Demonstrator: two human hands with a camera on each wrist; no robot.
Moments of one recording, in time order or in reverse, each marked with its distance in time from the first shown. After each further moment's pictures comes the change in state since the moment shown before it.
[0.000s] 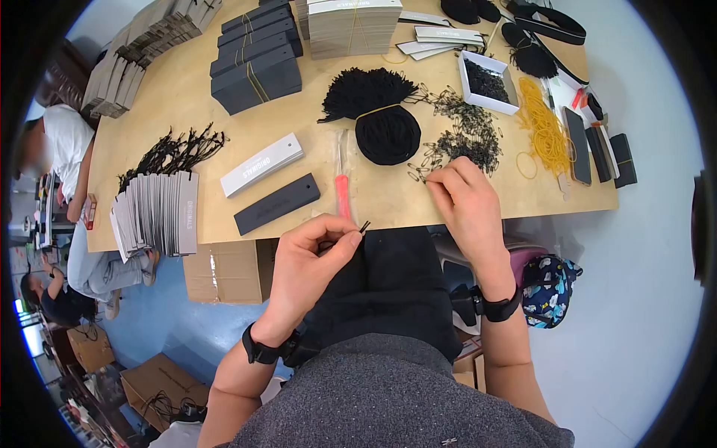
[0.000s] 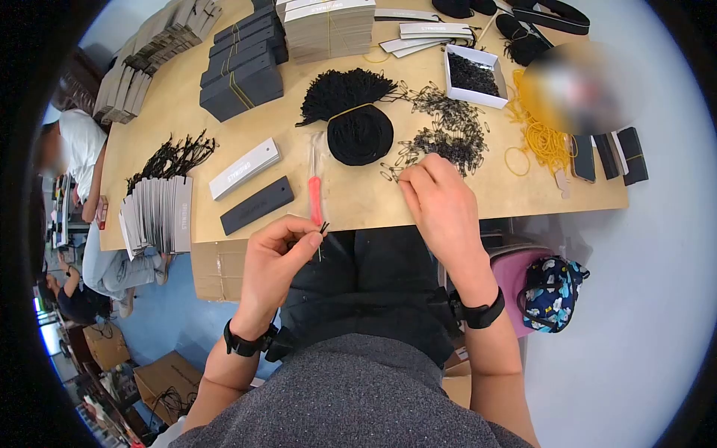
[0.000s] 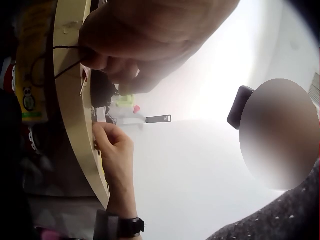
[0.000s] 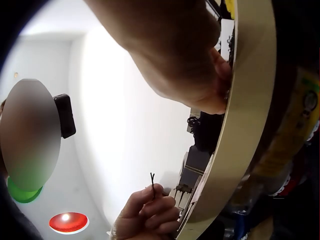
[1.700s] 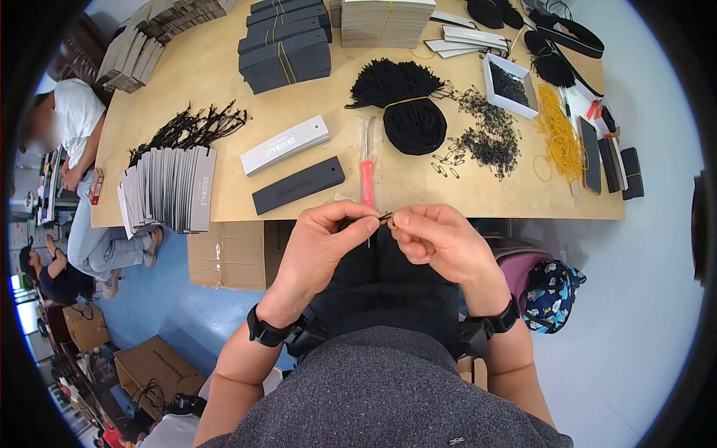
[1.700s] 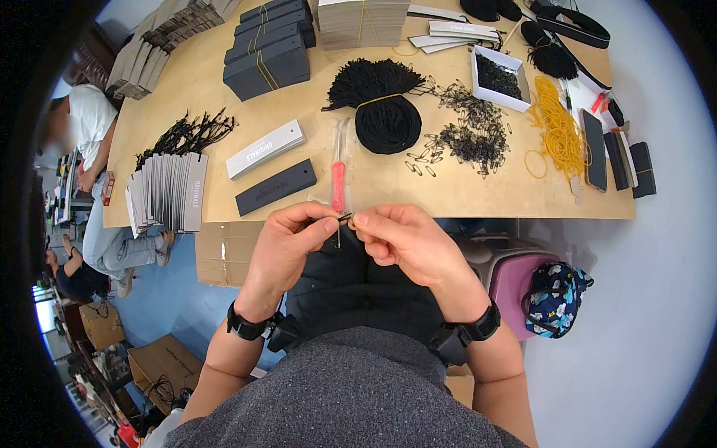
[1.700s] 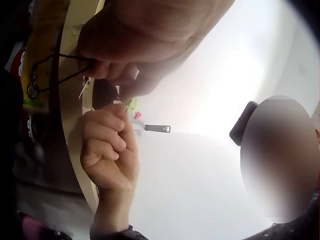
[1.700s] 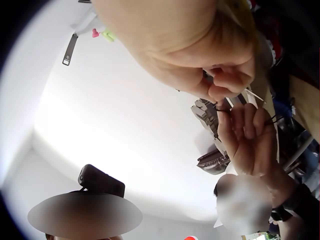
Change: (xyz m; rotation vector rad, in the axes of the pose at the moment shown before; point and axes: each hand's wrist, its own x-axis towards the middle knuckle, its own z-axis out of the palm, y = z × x) left_hand 0.010 -0.010 -0.013 -0.225 -0.053 -0.090; right_hand -0.006 -0.052 0.011 1.633 -0.722 0.959
